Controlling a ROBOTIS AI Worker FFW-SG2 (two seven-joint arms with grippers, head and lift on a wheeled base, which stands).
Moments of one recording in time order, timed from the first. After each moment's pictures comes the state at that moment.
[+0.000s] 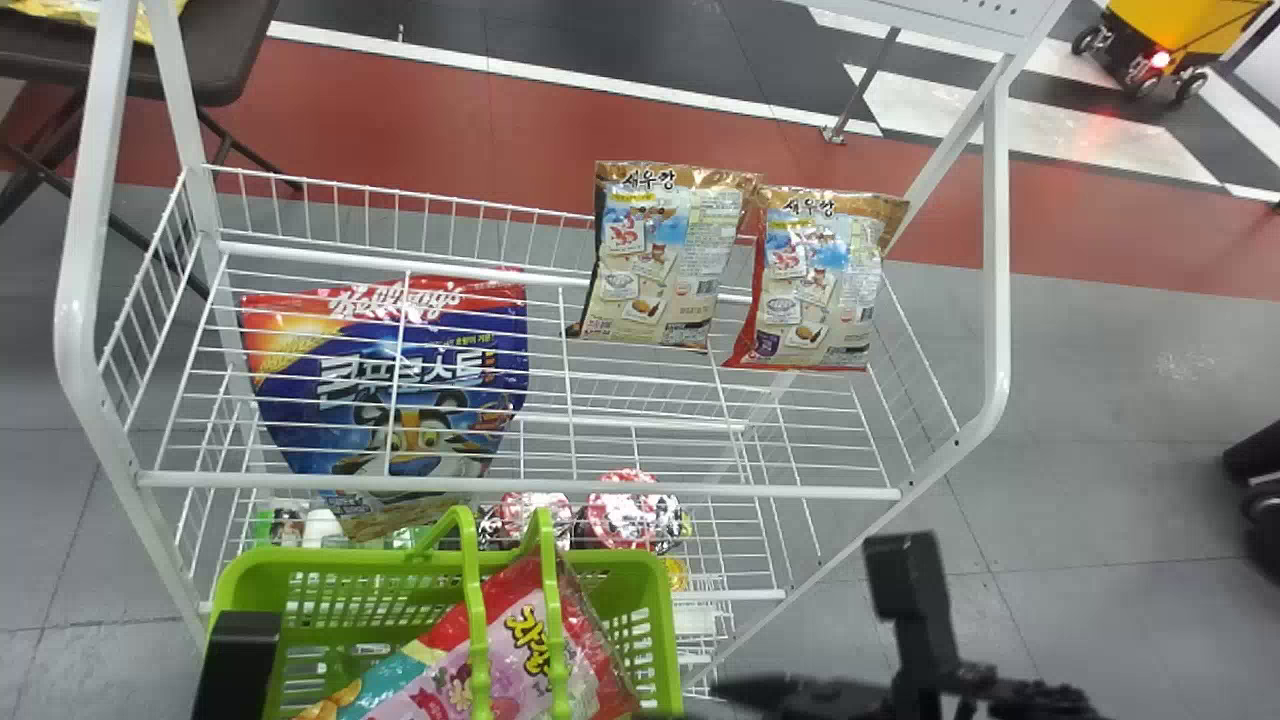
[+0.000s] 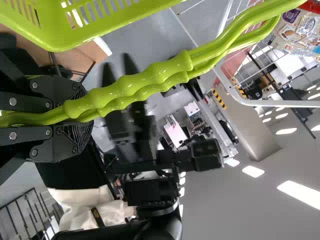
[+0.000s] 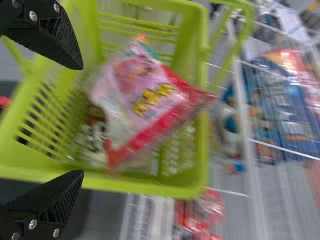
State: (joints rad) left arm 0.54 0.15 -0.25 -2.21 0.35 1.05 -0.99; right arm 0.68 -0.11 -0.31 -2.57 -0.23 1.32 0.63
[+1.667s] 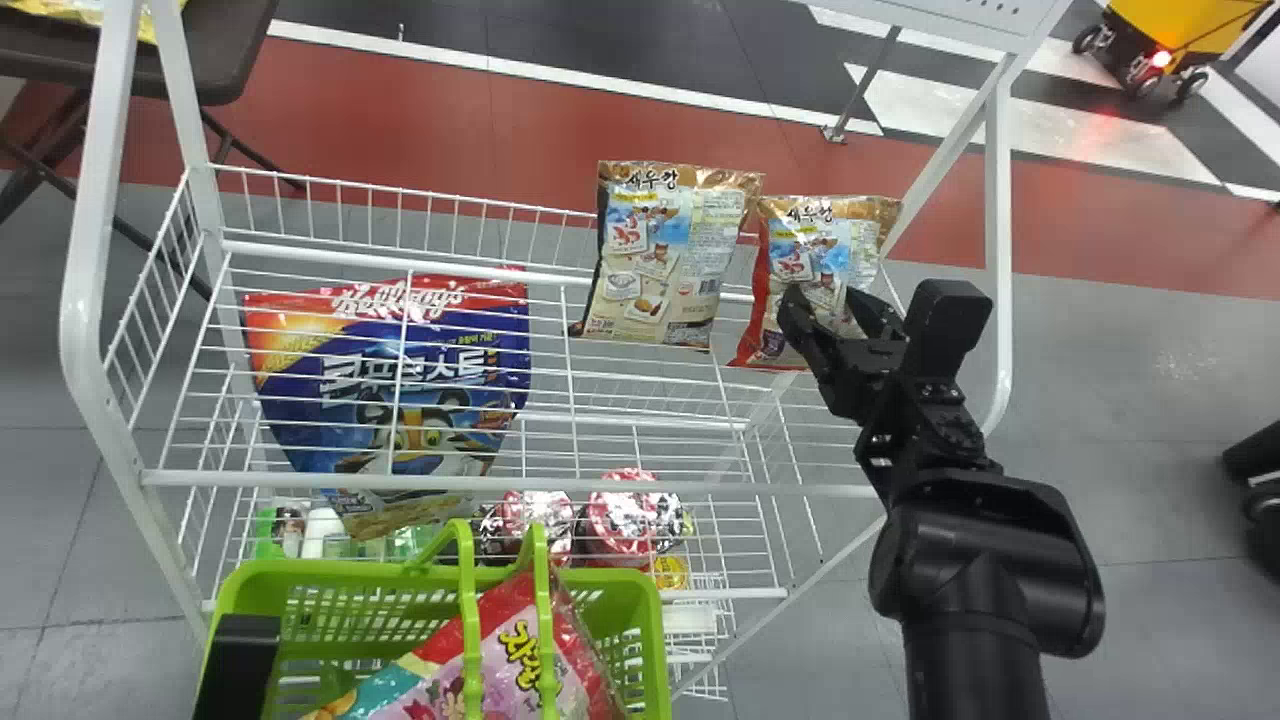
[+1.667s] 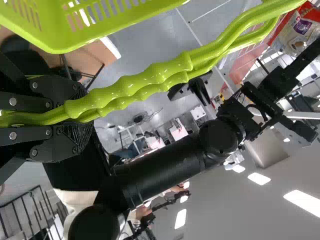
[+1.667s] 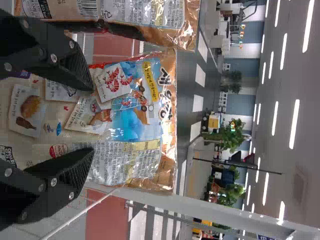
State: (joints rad) left arm 0.52 0.16 -0.25 -2.18 0.35 1.09 -0.99; right arm 0.04 -0.06 -0.39 -1.65 0.08 0.24 0.30
